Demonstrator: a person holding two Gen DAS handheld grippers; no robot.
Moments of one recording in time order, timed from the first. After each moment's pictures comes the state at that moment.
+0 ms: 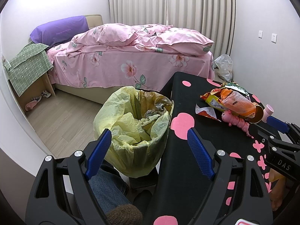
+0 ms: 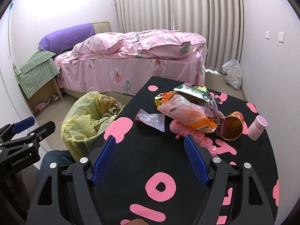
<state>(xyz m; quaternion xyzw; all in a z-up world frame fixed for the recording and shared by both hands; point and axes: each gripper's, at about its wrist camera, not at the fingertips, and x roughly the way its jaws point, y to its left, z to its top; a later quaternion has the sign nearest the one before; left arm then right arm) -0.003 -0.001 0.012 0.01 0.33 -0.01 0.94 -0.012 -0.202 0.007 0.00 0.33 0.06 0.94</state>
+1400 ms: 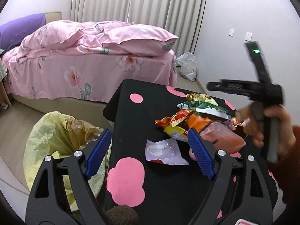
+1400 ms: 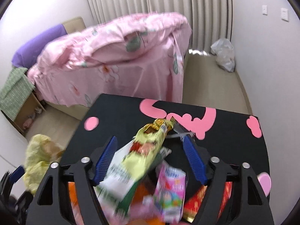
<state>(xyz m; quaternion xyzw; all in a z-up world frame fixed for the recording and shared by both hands) 0.142 -0.076 -0.016 -0.03 0.33 -0.17 0.93 0.246 -0.336 -0.009 0.05 0.41 0.01 0.91</state>
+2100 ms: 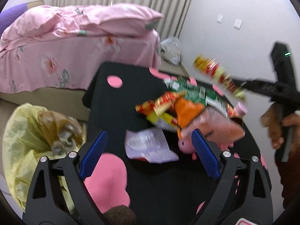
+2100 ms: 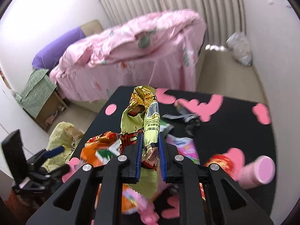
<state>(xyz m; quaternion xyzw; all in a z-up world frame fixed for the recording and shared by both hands) 0.162 -0.103 -0.047 -0.02 0.39 -0.24 0.89 0.165 -0.373 0.007 0.09 0.38 0.10 0.91</state>
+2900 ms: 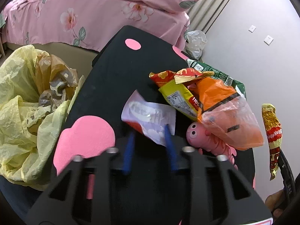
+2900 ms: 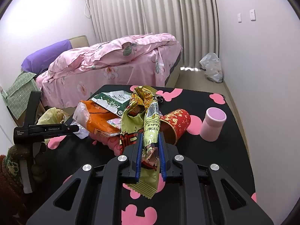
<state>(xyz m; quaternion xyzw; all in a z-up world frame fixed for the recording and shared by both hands) 0.168 -0.105 -0.088 -0.13 0.47 -0.16 0.86 0.014 -0.386 -0.024 0.06 0.31 0.01 0.95</state>
